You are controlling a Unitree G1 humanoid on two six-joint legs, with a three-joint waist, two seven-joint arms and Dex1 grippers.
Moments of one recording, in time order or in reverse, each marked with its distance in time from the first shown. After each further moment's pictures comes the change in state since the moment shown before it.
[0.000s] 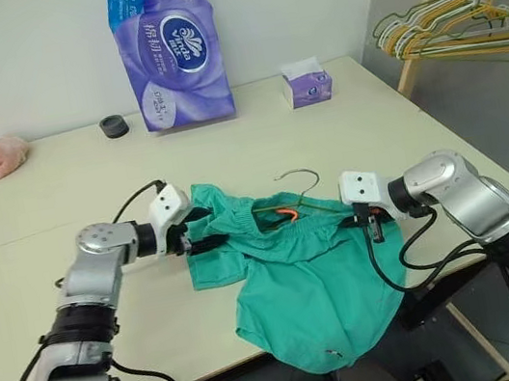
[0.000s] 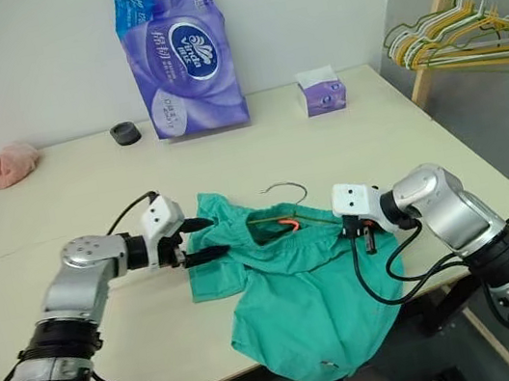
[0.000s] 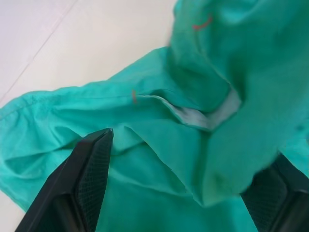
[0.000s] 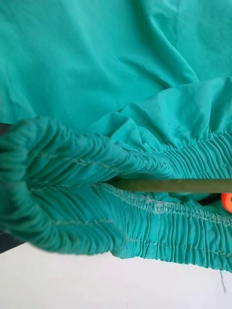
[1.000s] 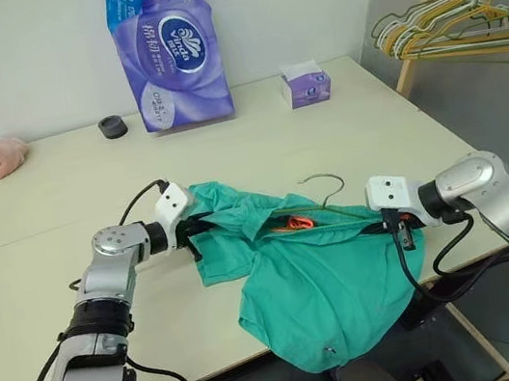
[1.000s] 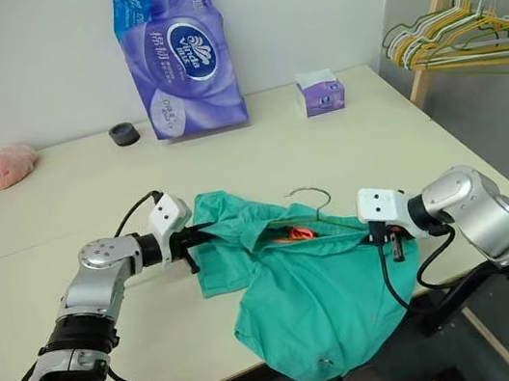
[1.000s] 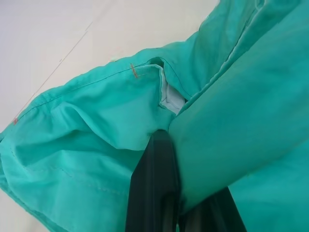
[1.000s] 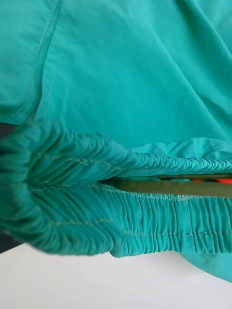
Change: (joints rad) left arm -0.022 -0.056 0.029 0.070 -0.012 -0.027 0.130; right arm 0.101 -0.157 -0.059 -0.109 0.071 0.040 0.011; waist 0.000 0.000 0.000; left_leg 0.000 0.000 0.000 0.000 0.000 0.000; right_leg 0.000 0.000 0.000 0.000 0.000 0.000
